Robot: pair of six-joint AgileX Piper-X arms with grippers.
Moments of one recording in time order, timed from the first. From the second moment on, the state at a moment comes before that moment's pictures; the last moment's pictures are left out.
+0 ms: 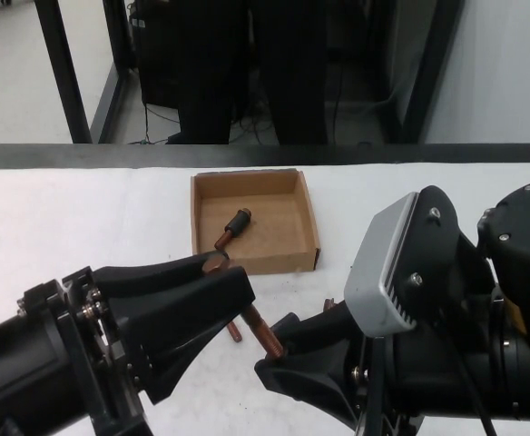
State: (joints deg) left arm -40.0 43.6 -10.1 -38.8 22.9 -26.5; right arm 54.2 59.1 -39.0 14.7 -11.0 -3.8
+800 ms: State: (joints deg) left arm -40.0 43.6 -10.1 -33.0 22.5 -20.2; right arm 54.2 59.1 -39.0 14.2 -11.0 -3.8
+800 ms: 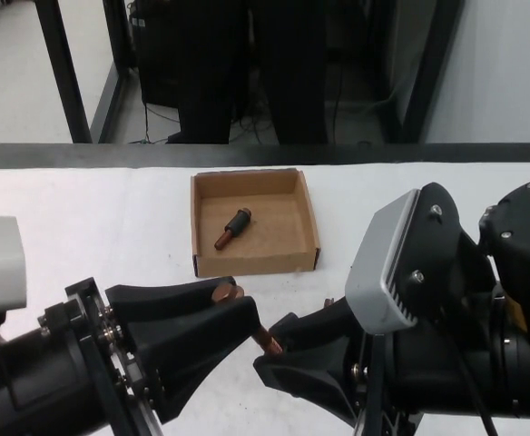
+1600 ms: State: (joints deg) left arm -40.0 43.6 -10.2 -33.0 25.1 -20.8; right arm 54.3 59.1 -39.9 13.7 -11.8 -4.2
